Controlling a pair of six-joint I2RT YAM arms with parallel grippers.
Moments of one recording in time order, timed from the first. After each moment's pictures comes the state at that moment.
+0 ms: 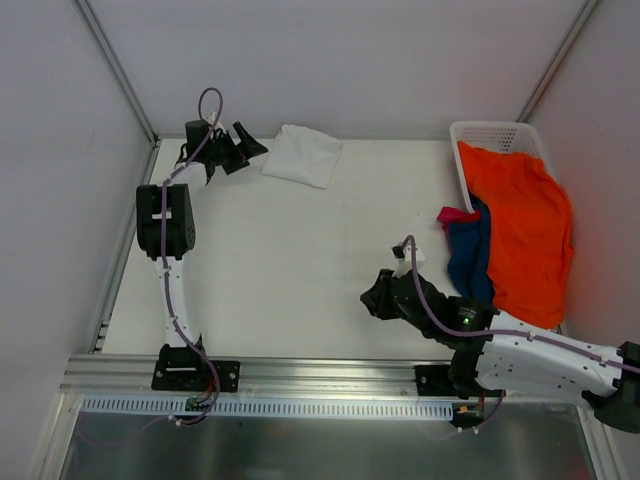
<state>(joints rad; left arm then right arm) 0.04 2.27 1.69 0.10 0.59 -0.61 1.14 0.83 0.60 -0.41 0.38 0.85</state>
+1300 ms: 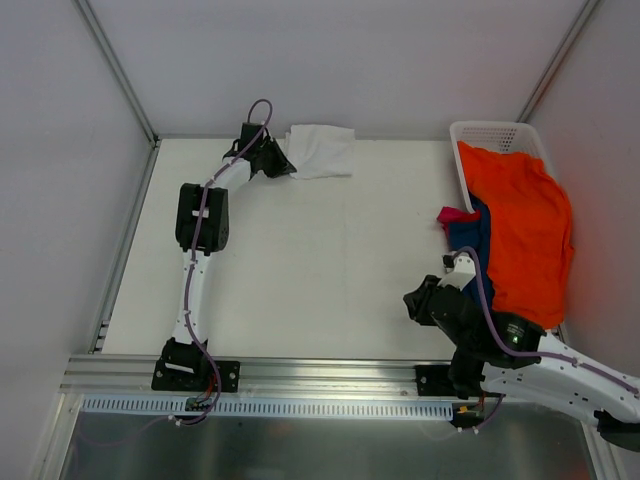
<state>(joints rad) -0.18 2.55 2.08 -0.23 0.38 -0.66 1.15 0.46 0.58 -0.84 0.64 0.93</state>
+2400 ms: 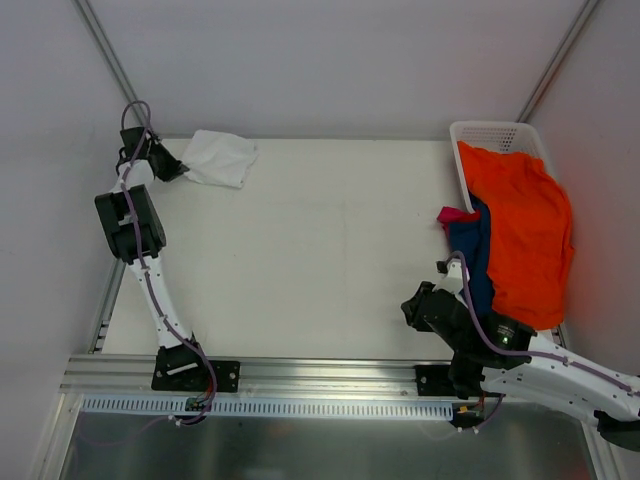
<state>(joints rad) 0.32 2.38 1.90 -0.29 0.35 -0.56 1.15 0.46 0.51 -0.84 0.60 0.98</state>
